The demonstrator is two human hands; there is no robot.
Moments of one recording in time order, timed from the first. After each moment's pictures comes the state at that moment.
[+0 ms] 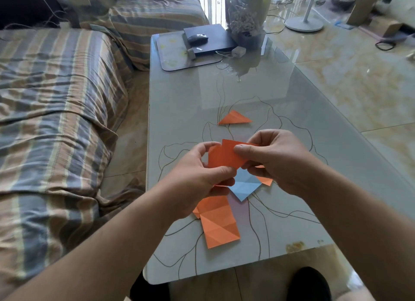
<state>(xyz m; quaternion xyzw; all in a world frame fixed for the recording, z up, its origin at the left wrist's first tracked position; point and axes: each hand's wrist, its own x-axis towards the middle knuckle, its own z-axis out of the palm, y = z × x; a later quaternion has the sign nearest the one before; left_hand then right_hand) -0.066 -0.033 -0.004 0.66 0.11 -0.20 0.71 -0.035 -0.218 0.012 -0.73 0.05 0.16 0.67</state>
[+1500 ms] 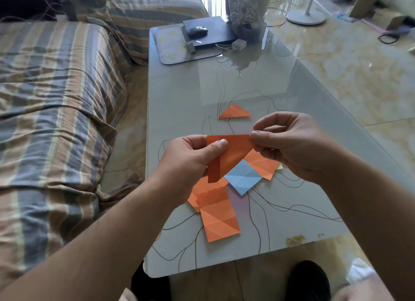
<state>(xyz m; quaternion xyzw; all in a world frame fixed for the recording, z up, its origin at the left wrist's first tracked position) -0.057 -0.029 -0.009 0.65 0.11 -0.12 0.74 -0.028 -0.239 0.019 -0.68 0.04 0.15 0.72</state>
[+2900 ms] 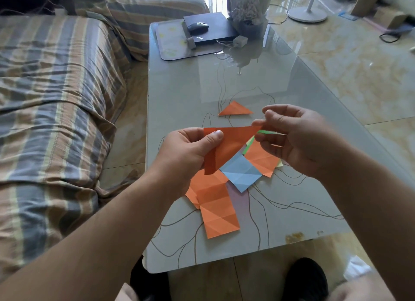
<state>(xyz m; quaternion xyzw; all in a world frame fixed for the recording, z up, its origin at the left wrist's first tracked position) -0.054 -0.026 -0.009 0.65 0.12 -0.09 0.74 -0.021 -0.242 0.015 -0.61 0.12 0.14 0.77</state>
